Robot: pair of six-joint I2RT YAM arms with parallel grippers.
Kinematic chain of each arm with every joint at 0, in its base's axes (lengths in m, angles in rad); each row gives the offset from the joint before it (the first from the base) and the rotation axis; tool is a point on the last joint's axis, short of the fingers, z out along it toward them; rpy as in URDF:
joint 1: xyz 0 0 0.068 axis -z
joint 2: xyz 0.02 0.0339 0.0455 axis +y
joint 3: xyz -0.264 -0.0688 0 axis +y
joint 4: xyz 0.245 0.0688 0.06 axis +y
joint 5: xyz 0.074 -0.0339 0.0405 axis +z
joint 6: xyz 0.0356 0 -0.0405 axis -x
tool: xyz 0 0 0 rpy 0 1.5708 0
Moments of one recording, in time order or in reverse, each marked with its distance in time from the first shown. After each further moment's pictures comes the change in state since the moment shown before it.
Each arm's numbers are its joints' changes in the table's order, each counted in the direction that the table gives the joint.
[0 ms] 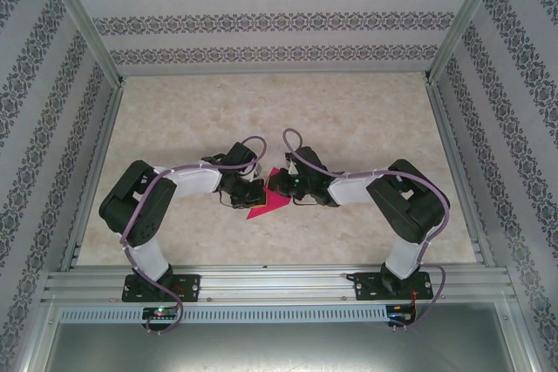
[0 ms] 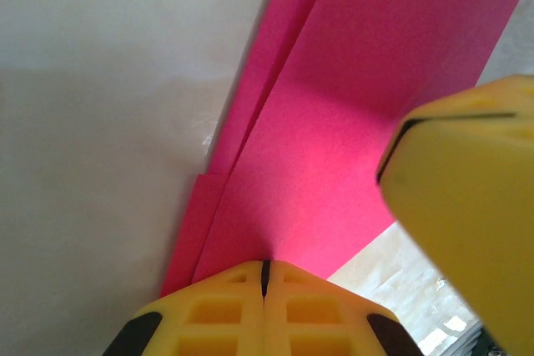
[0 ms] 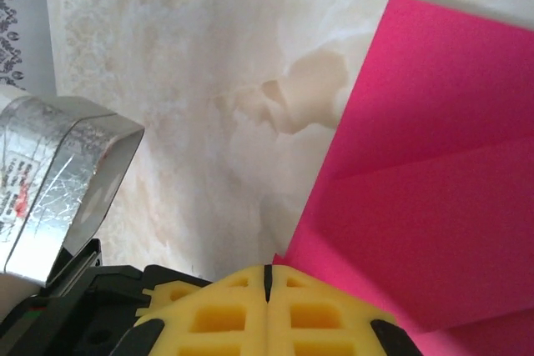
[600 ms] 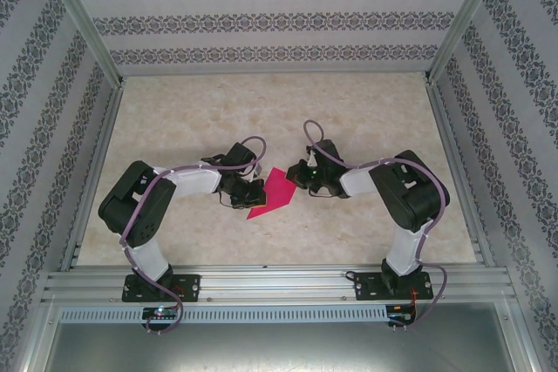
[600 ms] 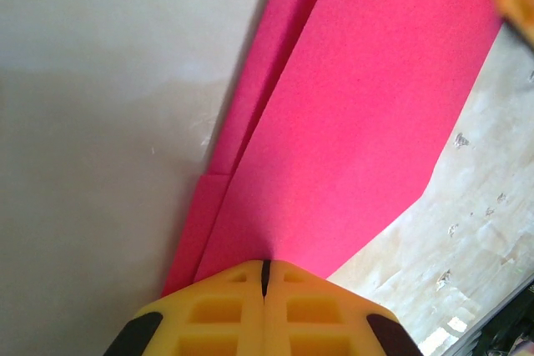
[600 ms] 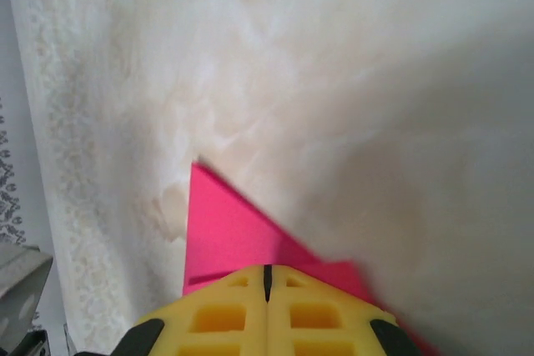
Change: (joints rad) left arm 0.000 -0.006 0.010 -0.013 0.000 0.000; right arm 0.217 0.057 0.025 -0.041 0.056 0.047
